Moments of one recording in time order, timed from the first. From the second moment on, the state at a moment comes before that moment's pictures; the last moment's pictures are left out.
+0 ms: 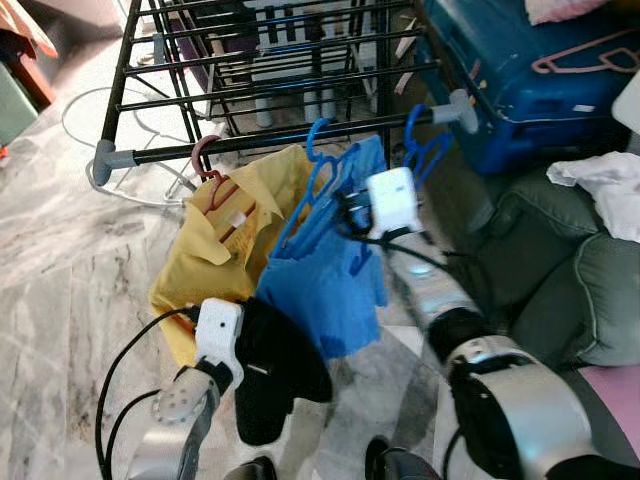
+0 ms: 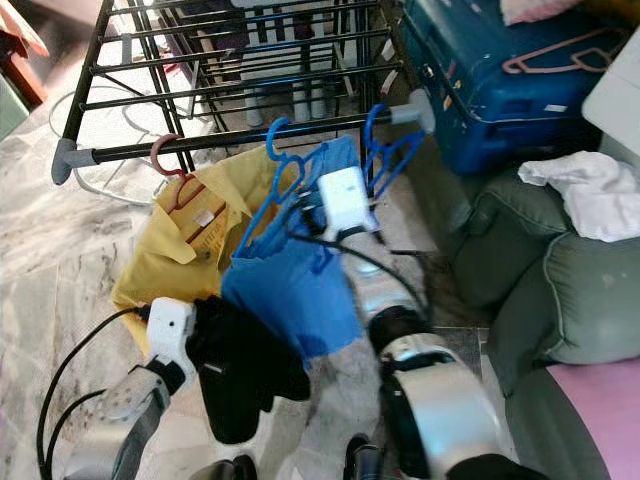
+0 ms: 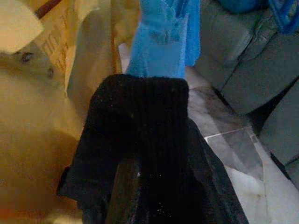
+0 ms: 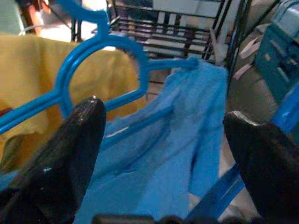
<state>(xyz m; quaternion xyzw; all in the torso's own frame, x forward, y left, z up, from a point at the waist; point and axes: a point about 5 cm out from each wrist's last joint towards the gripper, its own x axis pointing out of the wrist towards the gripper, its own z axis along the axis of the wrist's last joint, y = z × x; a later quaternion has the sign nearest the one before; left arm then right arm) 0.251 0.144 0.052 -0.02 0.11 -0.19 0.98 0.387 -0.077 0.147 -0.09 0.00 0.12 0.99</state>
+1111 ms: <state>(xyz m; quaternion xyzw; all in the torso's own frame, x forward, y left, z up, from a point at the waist) 0.258 0.134 0.052 -0.02 0.12 -0.20 0.97 0.385 -0.126 0.160 -0.25 -0.10 0.08 0.96</state>
